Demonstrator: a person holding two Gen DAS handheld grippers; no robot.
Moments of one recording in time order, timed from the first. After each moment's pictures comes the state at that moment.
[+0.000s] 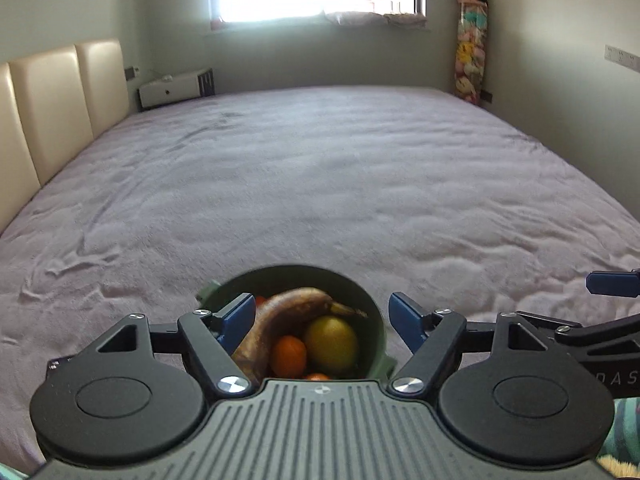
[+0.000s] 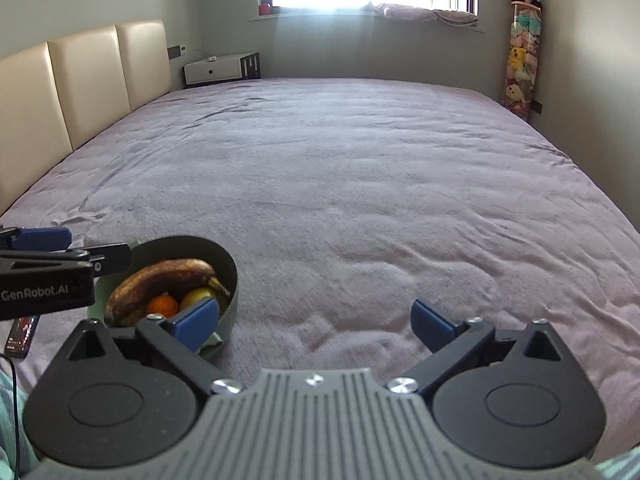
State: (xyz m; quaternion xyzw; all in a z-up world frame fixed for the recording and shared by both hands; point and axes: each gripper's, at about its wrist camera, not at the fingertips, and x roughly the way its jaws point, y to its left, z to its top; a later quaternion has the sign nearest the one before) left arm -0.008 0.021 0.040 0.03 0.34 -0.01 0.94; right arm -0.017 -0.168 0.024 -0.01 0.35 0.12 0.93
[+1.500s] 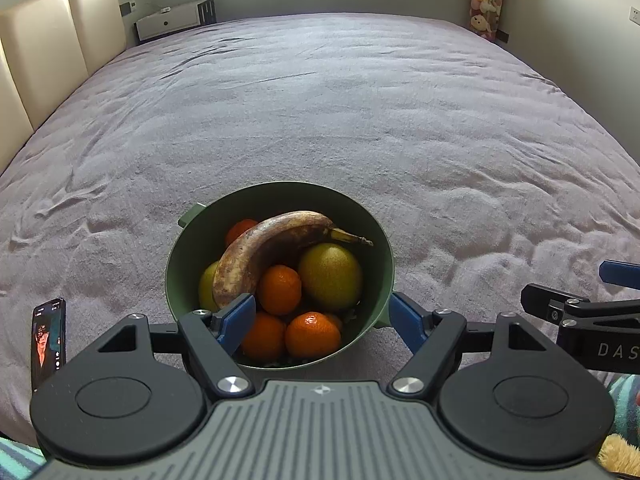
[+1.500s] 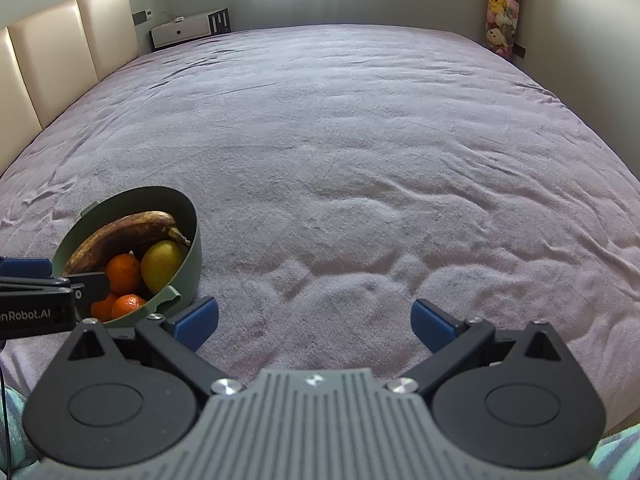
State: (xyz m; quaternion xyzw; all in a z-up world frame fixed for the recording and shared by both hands) left arm 0.008 0.021 0.007 0.02 0.44 0.01 0.90; right arm 0.009 -0.177 -0.017 0.01 0.42 0.08 0.90
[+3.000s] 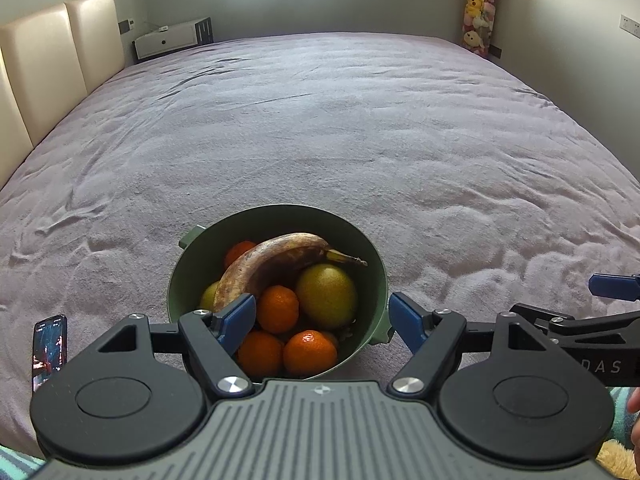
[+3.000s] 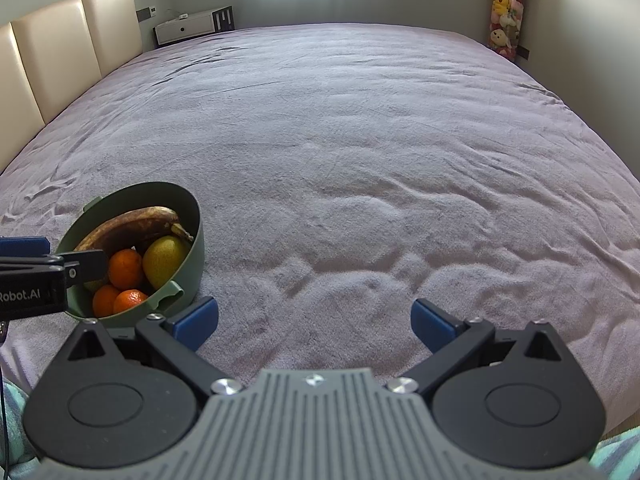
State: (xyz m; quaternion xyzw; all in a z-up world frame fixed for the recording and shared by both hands) left arm 0.004 0.018 0.016 0.02 0.41 0.00 0.91; right arm 0.009 -0.176 -0.017 0.00 0.42 0.09 0.90
